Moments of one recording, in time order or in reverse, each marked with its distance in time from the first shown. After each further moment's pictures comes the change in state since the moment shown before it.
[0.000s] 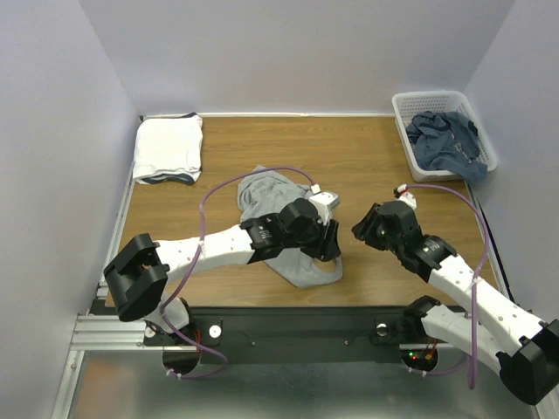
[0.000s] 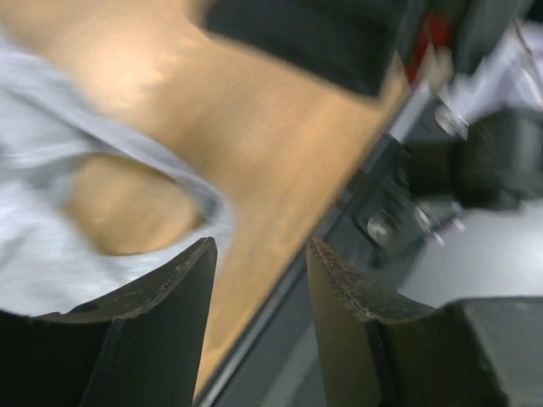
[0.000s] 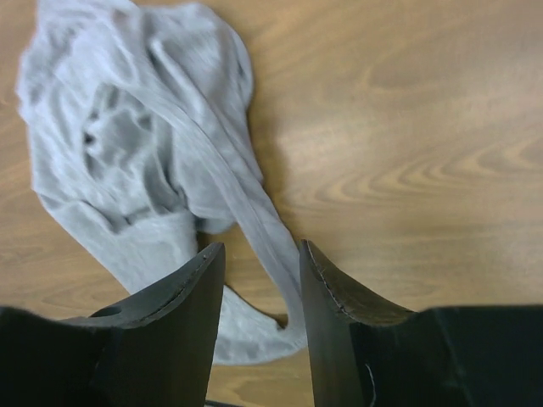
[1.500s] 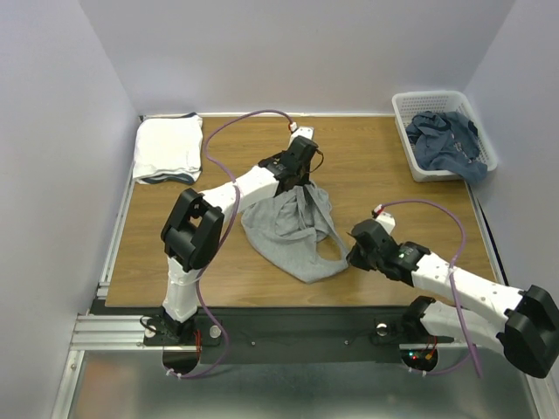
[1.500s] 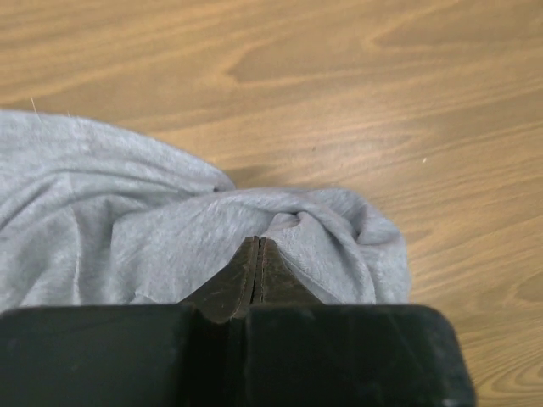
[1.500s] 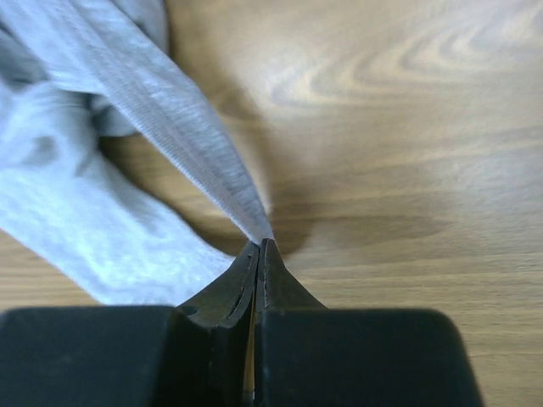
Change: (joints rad) left arm 0.343 0.487 0.573 -0.246 -0.475 0.125; right arm 0.215 0.153 -0.152 0.002 0.037 0.153
